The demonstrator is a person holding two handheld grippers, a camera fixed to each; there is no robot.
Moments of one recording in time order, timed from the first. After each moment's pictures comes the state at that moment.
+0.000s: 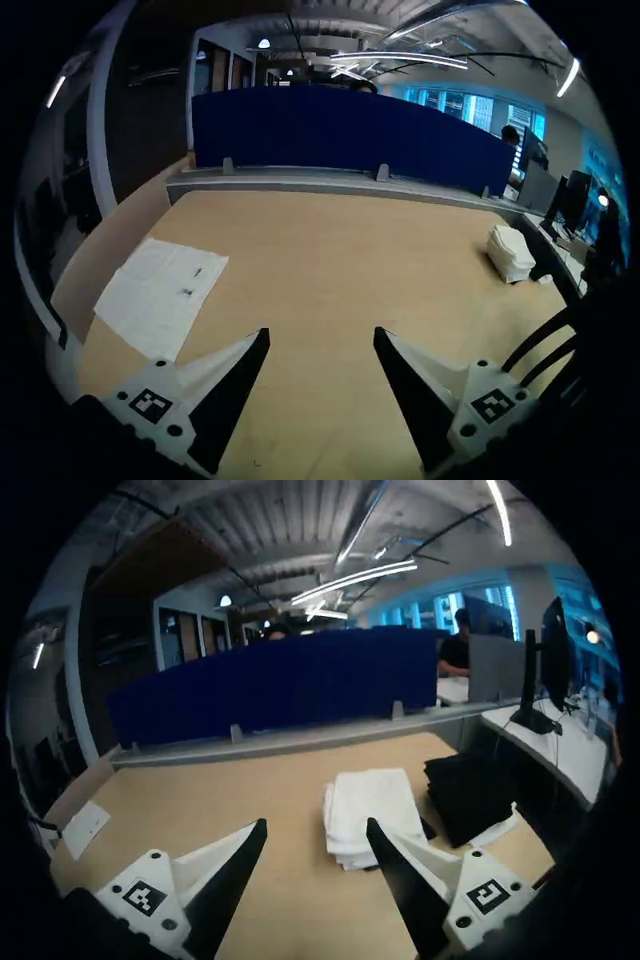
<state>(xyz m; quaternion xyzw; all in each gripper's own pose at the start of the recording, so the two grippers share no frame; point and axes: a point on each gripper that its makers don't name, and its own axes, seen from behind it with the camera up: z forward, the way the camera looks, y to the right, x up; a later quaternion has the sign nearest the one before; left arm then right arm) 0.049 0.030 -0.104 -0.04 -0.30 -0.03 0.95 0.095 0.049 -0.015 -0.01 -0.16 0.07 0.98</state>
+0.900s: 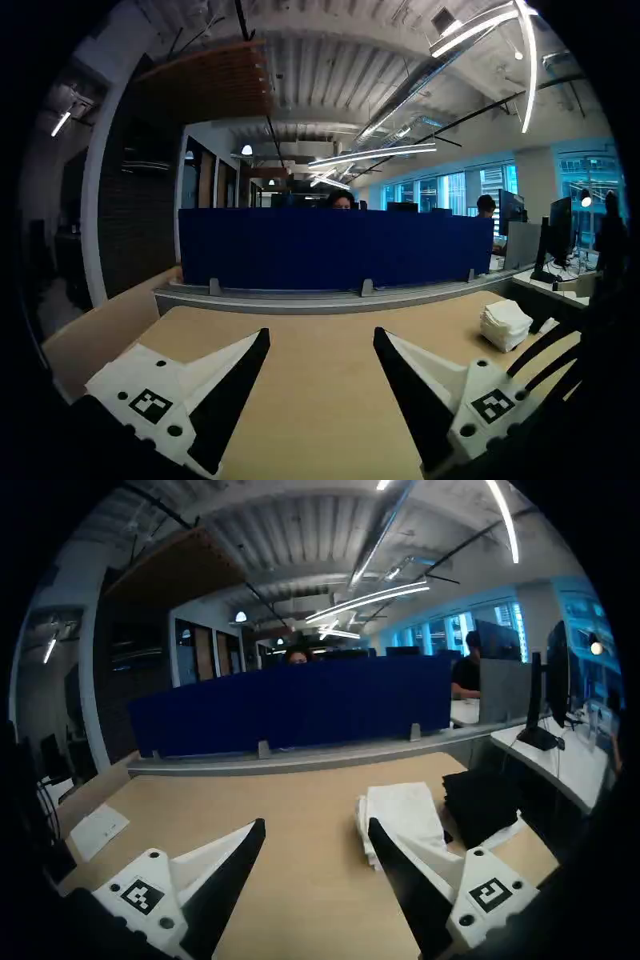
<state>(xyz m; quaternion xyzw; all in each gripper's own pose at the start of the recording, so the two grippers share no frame) 0.152 0.040 -0.037 -0.07 -0.04 -0.01 1.00 0.126 -0.015 -0.050 0.01 -0.13 0.05 0.99</state>
